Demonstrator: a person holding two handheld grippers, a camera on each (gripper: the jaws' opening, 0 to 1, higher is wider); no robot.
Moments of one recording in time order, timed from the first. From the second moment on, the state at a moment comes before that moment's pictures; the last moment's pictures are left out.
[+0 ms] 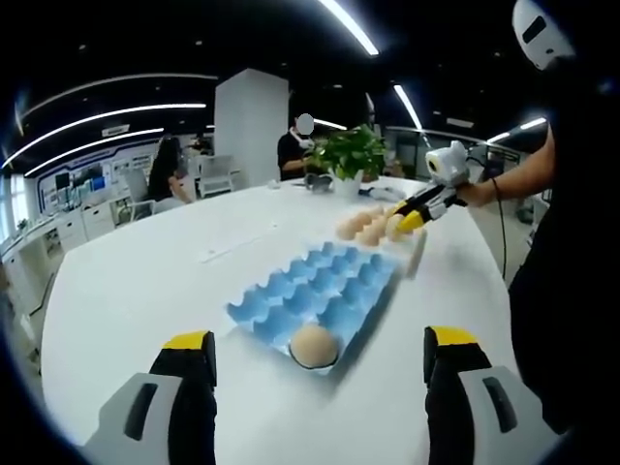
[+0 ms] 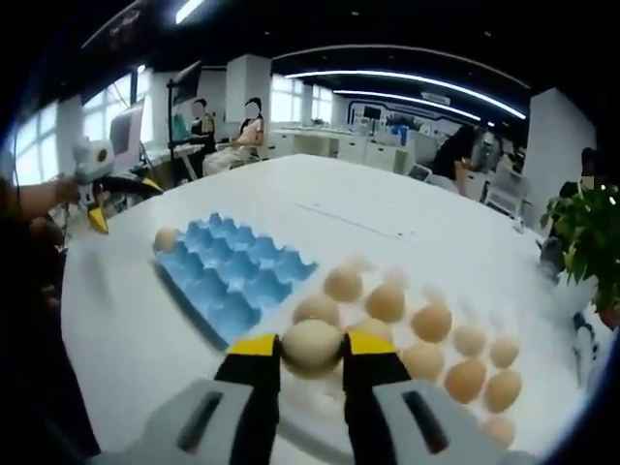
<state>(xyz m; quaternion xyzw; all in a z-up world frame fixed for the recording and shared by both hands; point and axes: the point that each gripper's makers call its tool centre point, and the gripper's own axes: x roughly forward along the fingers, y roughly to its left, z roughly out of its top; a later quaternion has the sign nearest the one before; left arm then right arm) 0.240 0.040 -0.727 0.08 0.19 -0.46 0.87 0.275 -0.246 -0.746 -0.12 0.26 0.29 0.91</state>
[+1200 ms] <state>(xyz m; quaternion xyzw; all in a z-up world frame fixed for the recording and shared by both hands) 0.241 0.039 -0.729 0.07 0.19 -0.46 0.87 0.273 -0.121 -0.743 -0.12 0.24 0.43 0.87</state>
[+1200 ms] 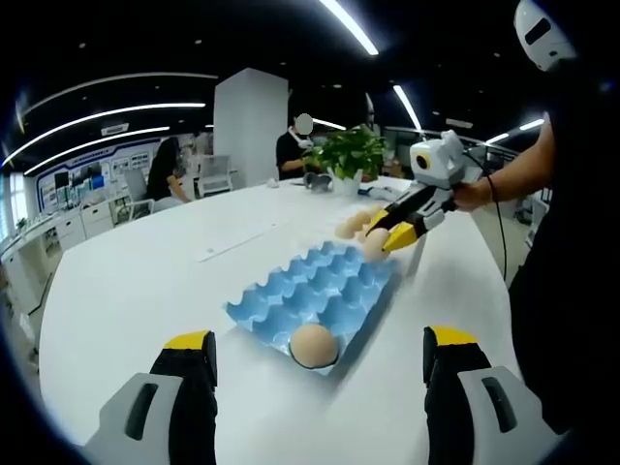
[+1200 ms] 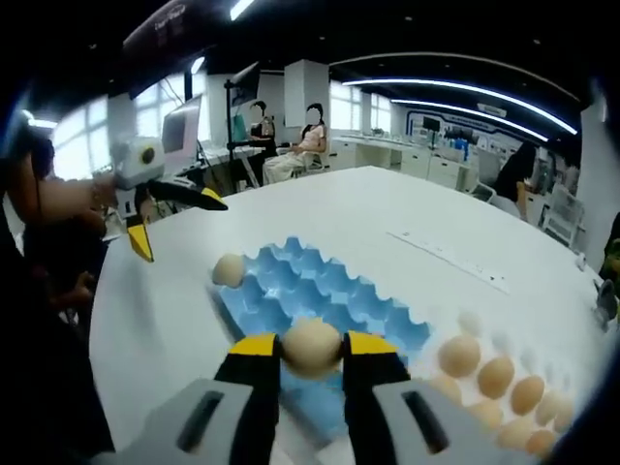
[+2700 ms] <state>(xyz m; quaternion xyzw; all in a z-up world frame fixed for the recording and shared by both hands) 0.241 0.038 -0.729 0.07 0.18 -0.46 0.86 0.267 -0.017 -0.767 -0.13 0.23 0.52 0.81</state>
